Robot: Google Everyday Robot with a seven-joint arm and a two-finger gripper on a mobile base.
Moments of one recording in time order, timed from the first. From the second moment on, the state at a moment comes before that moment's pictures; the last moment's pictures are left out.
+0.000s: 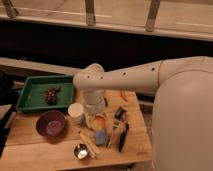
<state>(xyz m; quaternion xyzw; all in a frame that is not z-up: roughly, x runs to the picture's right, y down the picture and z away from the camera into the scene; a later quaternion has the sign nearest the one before) -0.022 0.146 0.714 -0.34 0.25 0.50 0.76</state>
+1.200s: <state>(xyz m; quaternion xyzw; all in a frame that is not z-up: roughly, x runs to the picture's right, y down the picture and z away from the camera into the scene) -0.066 0.096 0.758 -0.32 0.13 0.56 0.75</state>
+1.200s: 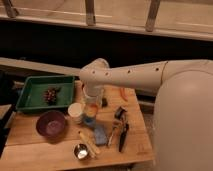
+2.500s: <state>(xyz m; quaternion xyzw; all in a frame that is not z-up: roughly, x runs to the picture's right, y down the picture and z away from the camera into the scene) -0.080 0.109 0.763 -0.34 0.12 0.56 0.74</state>
